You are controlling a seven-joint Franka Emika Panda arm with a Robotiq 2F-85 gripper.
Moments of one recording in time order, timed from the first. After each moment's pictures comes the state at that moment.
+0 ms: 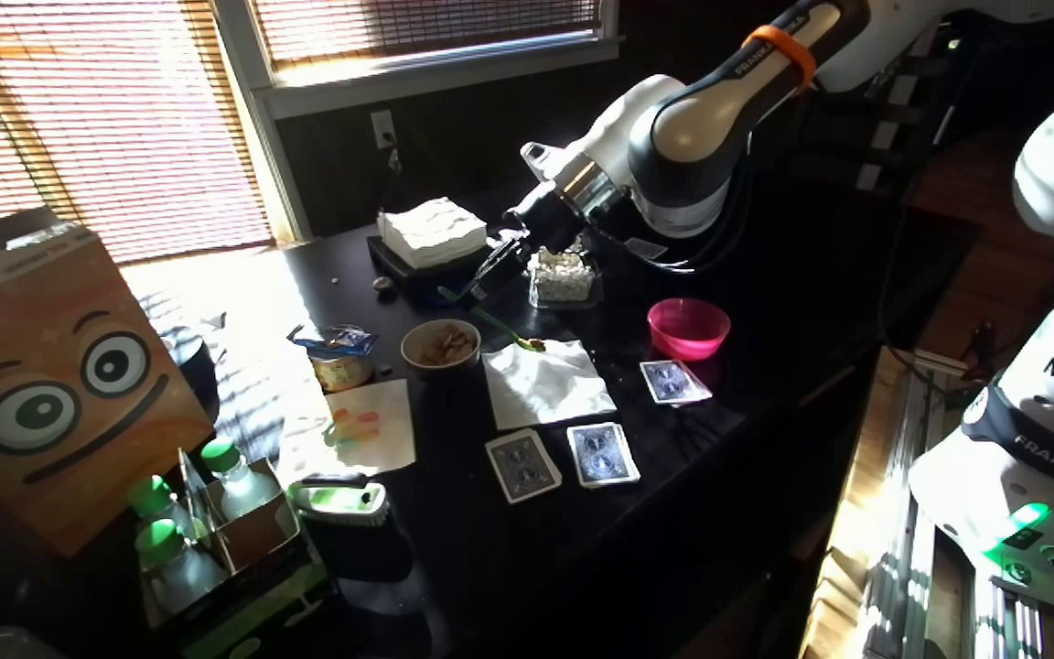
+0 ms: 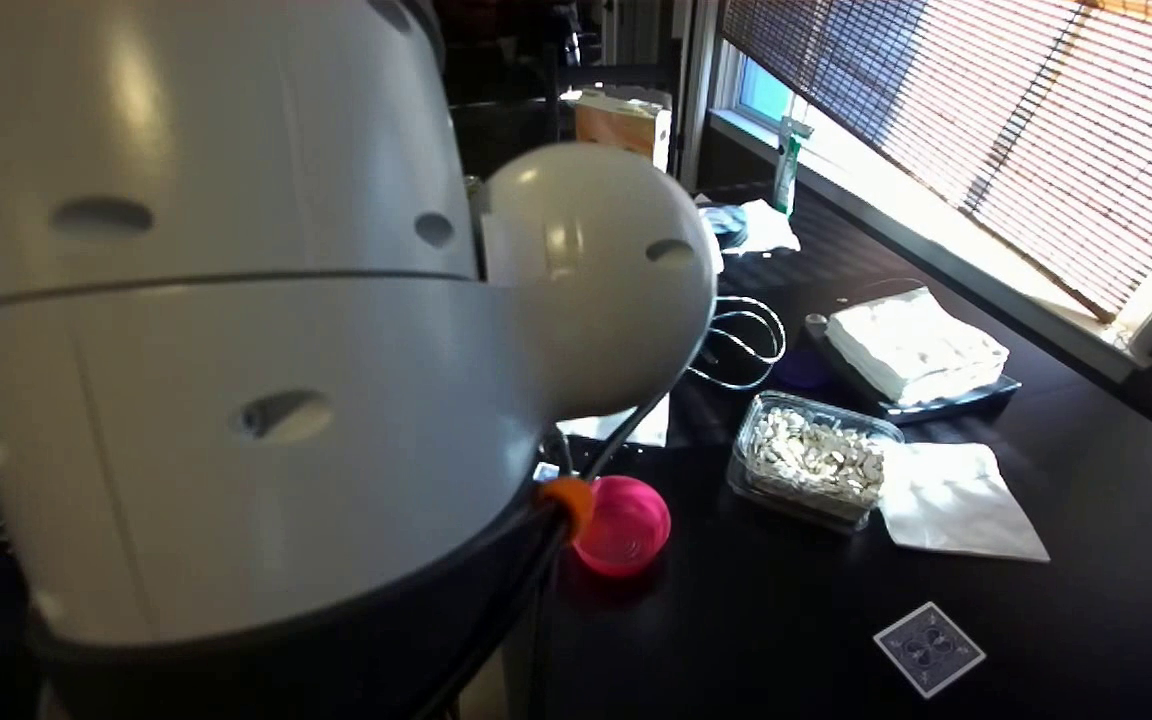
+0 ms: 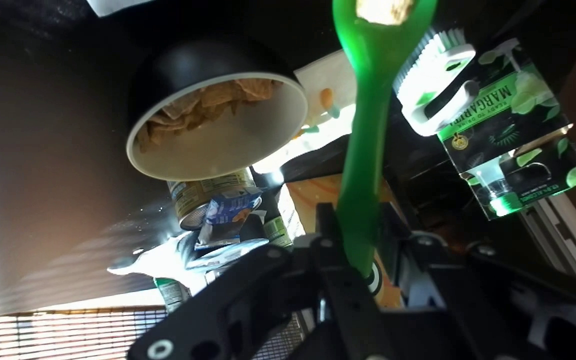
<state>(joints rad) -1.32 1.04 1.19 -2.47 -0.49 3.14 -0.54</state>
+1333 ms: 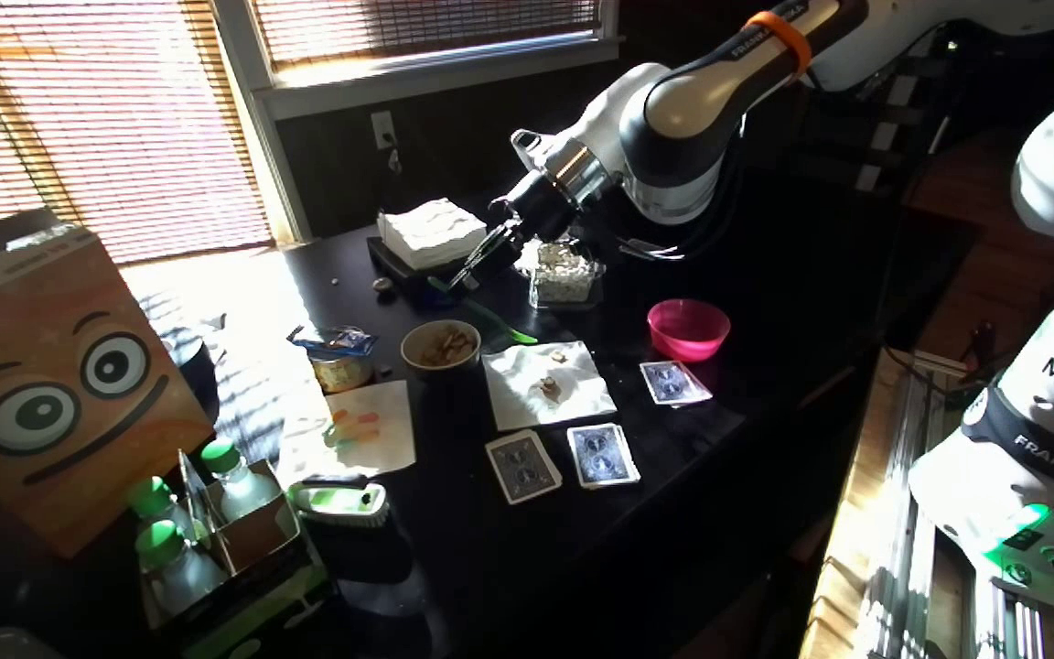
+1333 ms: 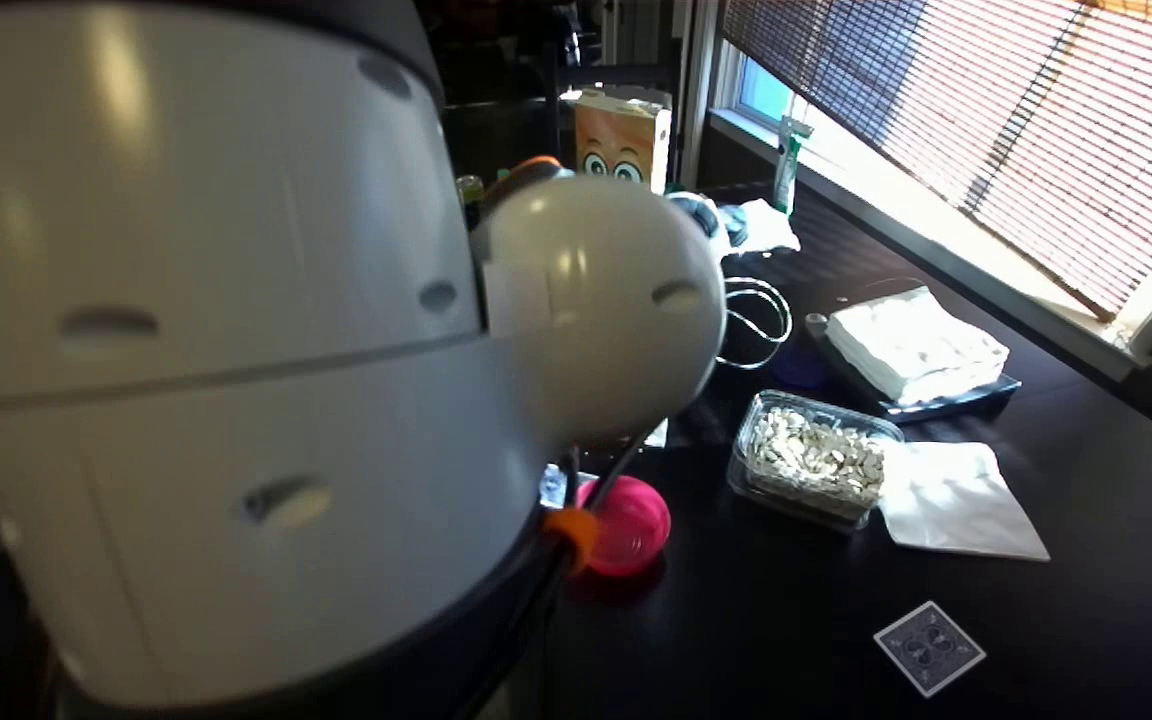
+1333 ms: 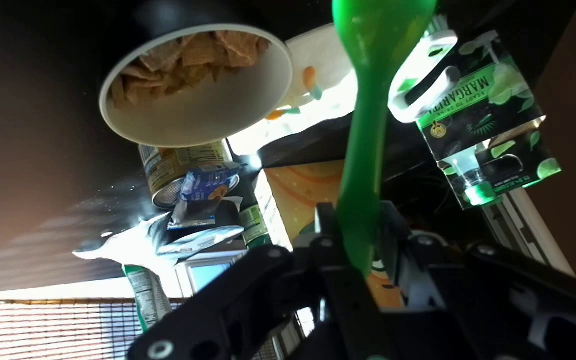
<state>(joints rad) -1.34 1.08 1.25 -2.44 -0.48 3.06 -0.61</state>
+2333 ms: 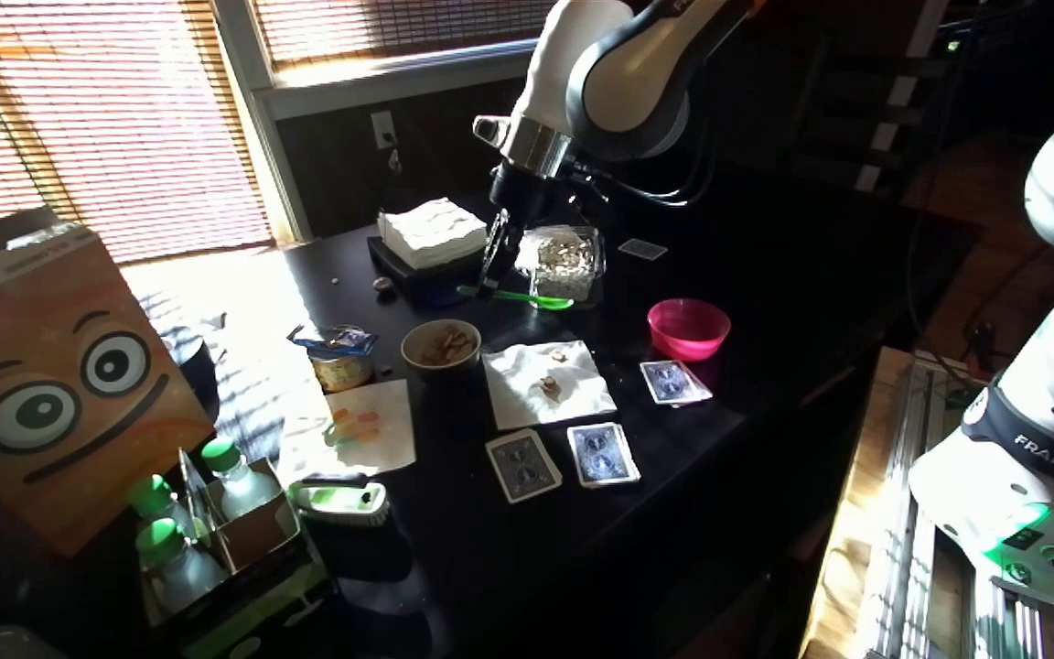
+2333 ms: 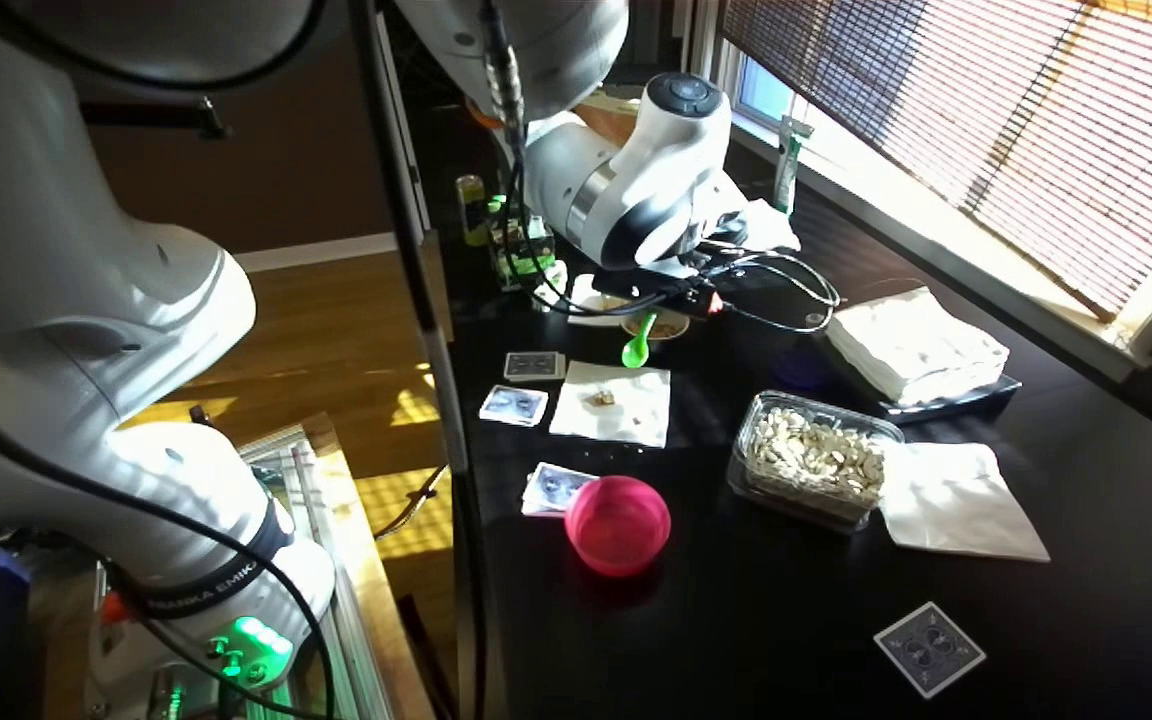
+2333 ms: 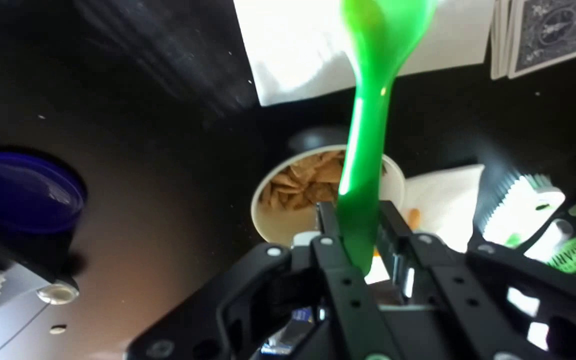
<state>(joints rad) -1.05 0.53 1.07 -2.32 -0.34 2.82 -0.45</state>
